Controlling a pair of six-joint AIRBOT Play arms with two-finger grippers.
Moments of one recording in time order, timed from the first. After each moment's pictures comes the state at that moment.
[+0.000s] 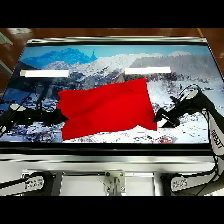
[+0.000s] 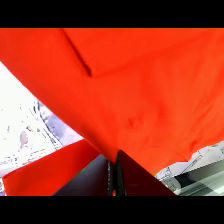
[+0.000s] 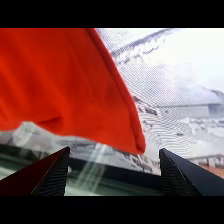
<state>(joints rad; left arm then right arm) 0.23 -1.35 0.77 0.72 -1.05 -1.12 -0.21 -1.65 1.11 -1.11 1.39 1.47</state>
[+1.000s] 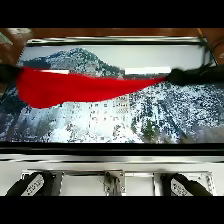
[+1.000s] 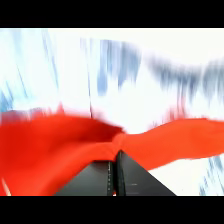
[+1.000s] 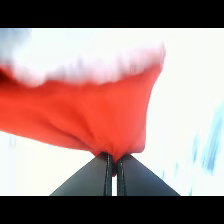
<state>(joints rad) 0.36 -0.90 1.42 0.74 -1.13 -1.09 -0.14 -1.12 1.46 -0.91 1.19 1.29</state>
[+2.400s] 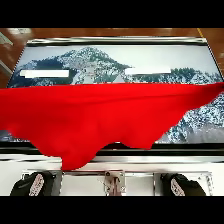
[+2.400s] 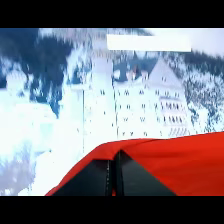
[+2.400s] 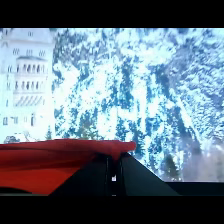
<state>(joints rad) 0.39 -0.66 1.63 1.06 -1.64 -1.49 -0.14 -0.92 1.72 -1.47 1.70 1.48</state>
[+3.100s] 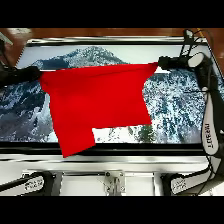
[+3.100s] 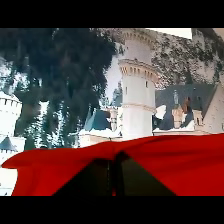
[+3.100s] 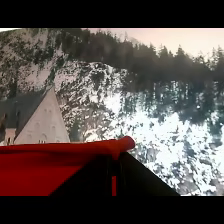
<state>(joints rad) 0.18 -1.33 1.26 0.97 -0.67 -1.23 -0.03 -1.71 1.65 -1.11 0.69 1.34</state>
